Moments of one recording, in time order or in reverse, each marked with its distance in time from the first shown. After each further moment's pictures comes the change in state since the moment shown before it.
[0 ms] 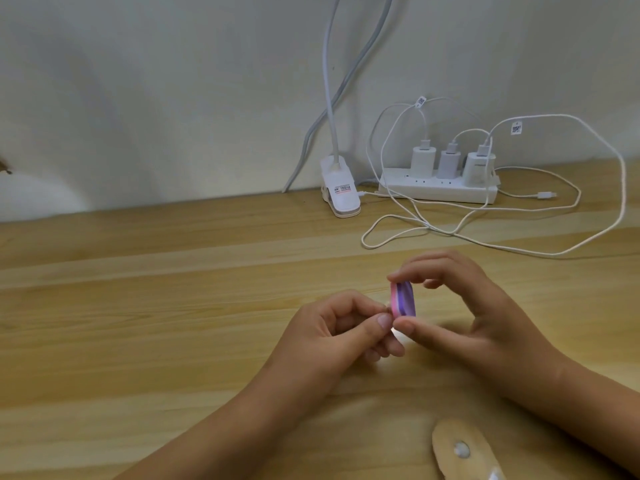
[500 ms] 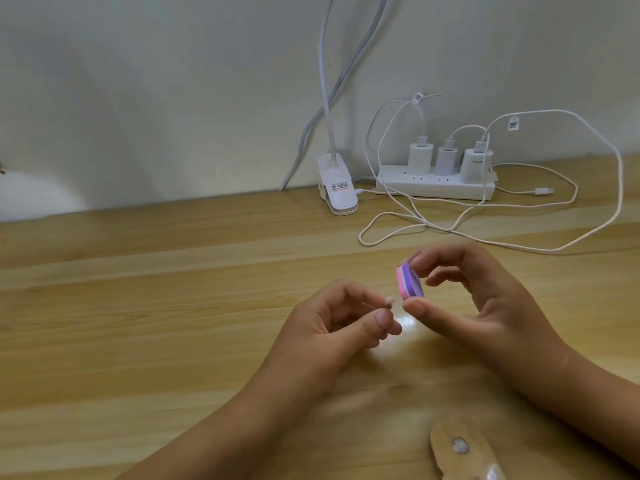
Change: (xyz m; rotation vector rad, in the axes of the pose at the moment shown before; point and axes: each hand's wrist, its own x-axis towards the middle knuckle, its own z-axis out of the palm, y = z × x) left_hand 0.001 -0.003 -0.002 0.008 0.034 0.040; right_hand 0.001 0.000 -0.001 0.203 0.116 0.126
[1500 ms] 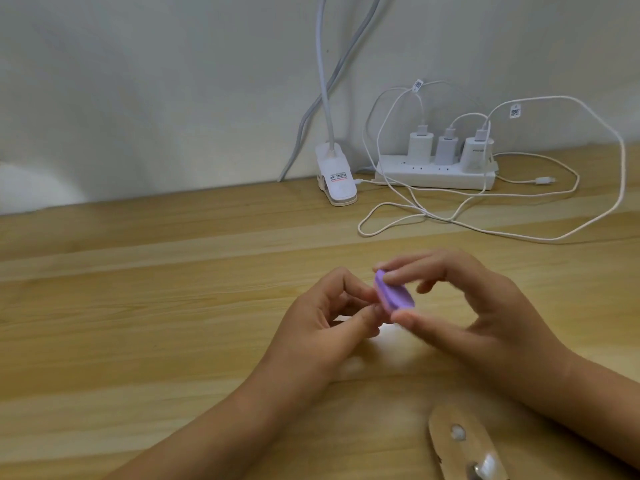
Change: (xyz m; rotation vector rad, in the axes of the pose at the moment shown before) left_hand 0.000 -0.006 -0.001 0.108 0.041 0.038; right_hand -0.004 -0.003 0.005 -0.132 -0.068 -0.098
